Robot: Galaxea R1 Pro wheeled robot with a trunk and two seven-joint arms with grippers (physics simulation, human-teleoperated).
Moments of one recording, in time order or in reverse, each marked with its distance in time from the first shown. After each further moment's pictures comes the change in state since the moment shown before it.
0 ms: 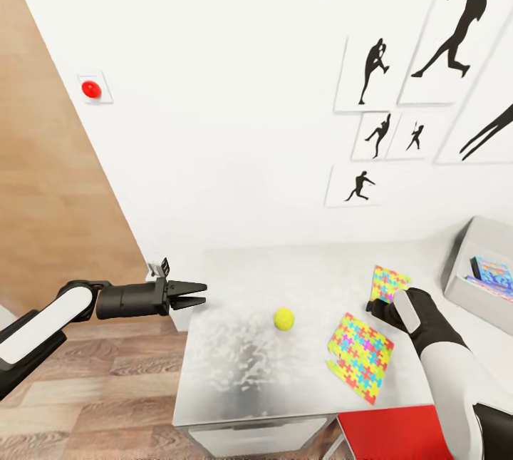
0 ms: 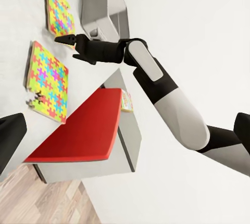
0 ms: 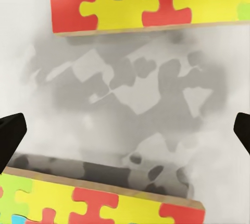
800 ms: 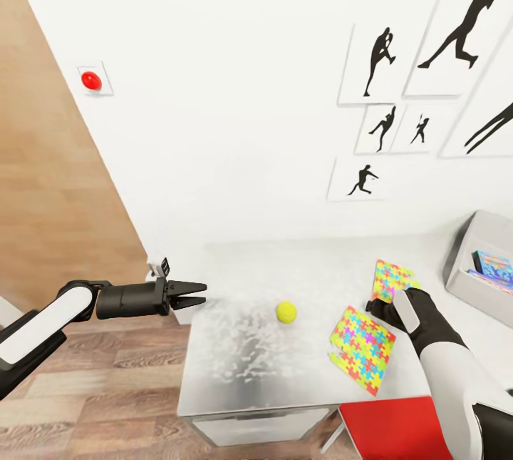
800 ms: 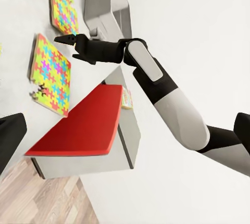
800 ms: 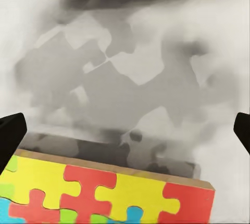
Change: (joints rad) left arm 0.000 0.000 0.000 0.000 0.000 0.000 0.000; right arm 0.000 0.002 0.003 0.000 0.002 -0.002 0.001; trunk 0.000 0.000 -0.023
